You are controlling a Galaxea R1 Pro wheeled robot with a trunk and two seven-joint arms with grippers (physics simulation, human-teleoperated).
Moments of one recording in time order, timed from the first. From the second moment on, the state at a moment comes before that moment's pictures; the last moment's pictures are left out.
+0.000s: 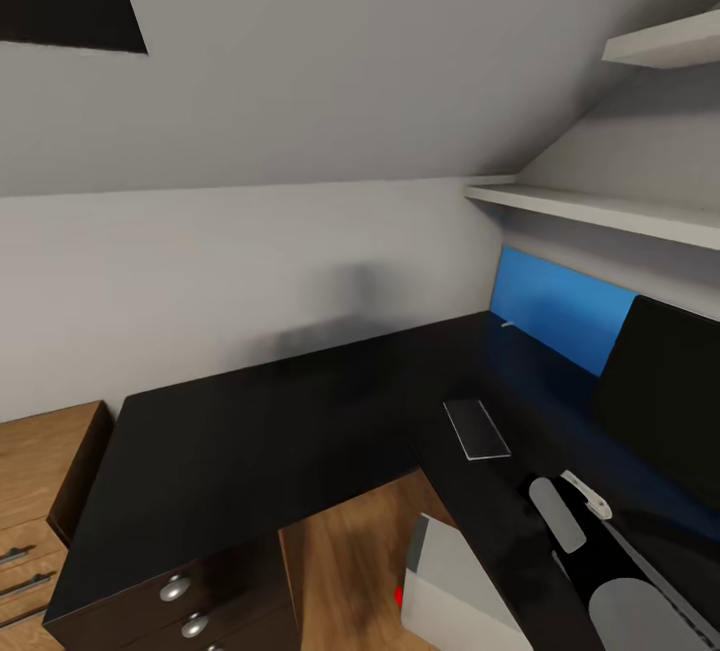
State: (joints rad) left arm 0.04 -0.05 0.24 -0.83 0.21 0.02 0.02; right arm -0.57 -0.12 -0.02 -0.76 -0.83 0.28 -0.69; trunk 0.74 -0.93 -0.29
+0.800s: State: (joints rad) left arm 0.04 -0.05 0.24 -0.83 0.21 0.02 0.02; right arm -0.57 -0.12 0.02 -0.76 -0.76 0.22 -0.68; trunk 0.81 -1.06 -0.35
